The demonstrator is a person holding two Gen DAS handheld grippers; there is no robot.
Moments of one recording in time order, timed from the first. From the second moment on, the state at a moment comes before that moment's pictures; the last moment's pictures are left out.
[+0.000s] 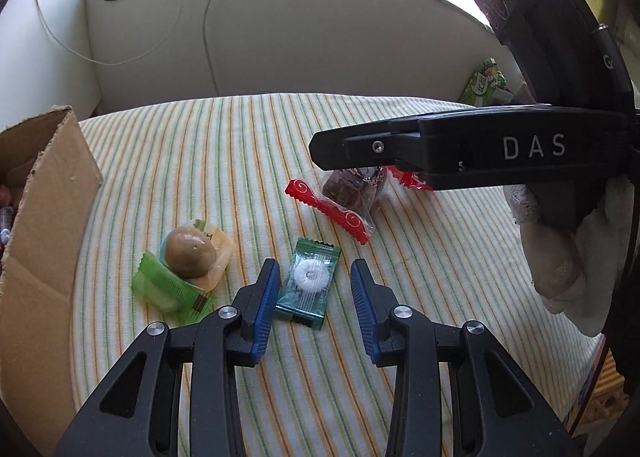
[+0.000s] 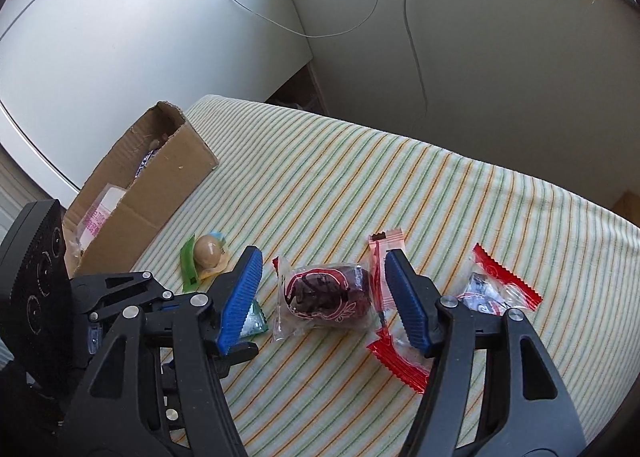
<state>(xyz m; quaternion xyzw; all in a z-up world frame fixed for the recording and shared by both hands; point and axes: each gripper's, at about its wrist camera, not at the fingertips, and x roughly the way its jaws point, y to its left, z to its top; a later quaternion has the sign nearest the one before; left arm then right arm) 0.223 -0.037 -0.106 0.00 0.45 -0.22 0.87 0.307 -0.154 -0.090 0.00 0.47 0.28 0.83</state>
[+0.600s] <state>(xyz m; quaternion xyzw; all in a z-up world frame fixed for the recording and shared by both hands) 0.203 -0.054 -0.108 0.03 0.44 -0.21 0.87 0.298 -0.143 -0.106 -0.05 0.49 0.28 0.82</state>
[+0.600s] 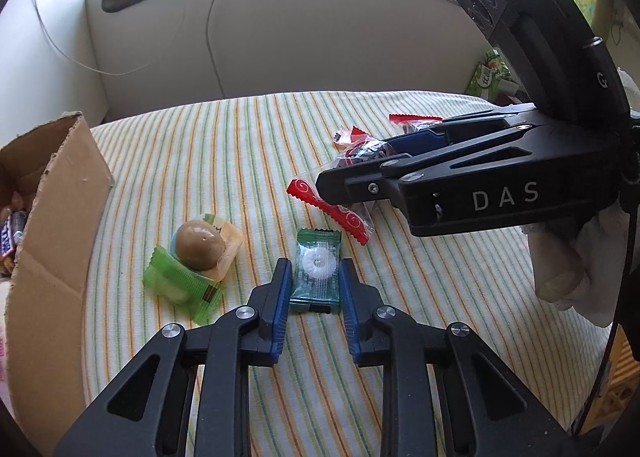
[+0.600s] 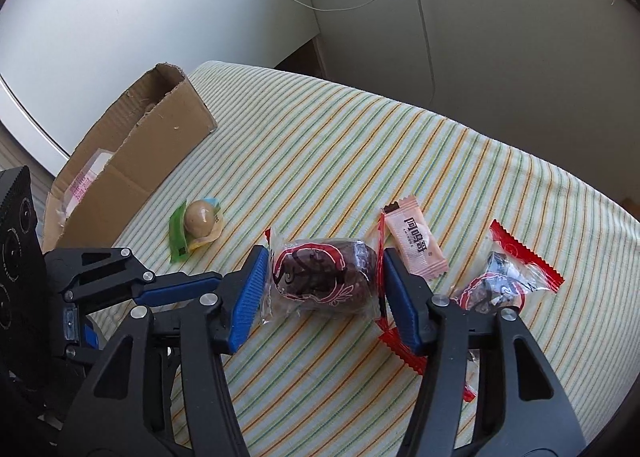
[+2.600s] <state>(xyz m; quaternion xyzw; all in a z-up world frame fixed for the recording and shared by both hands) 0.155 0.178 -0.031 -0.12 0.30 0.01 0.95 0.248 0.054 -0.044 -0.12 0.38 0.40 0.82</state>
